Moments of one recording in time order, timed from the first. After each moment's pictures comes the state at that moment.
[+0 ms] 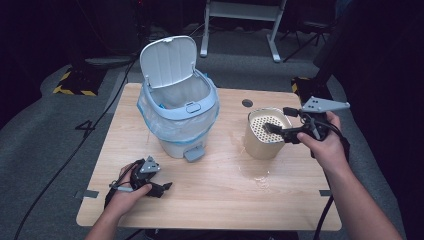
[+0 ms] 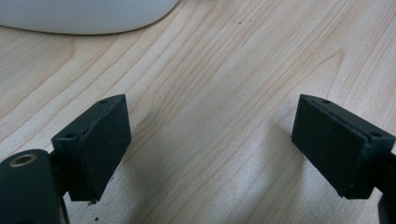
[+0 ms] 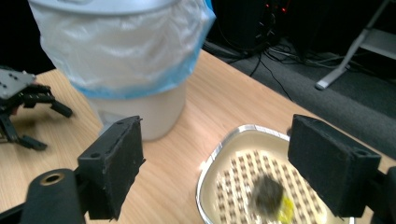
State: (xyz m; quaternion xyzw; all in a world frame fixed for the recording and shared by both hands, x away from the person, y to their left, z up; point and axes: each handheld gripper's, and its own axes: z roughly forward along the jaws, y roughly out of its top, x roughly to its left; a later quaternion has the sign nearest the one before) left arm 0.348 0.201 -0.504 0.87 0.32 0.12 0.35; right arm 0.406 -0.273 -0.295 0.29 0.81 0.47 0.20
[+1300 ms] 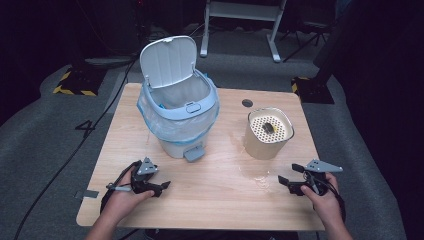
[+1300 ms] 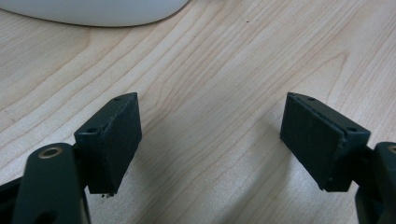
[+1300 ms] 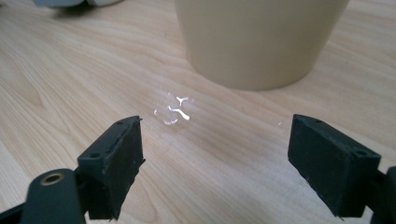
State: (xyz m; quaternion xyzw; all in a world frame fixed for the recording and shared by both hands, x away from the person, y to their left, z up) left arm 0.341 0.205 -0.504 0.86 0.35 0.13 0.35; right arm 0.347 -0.341 -0.477 0.40 0.80 0.42 0.17
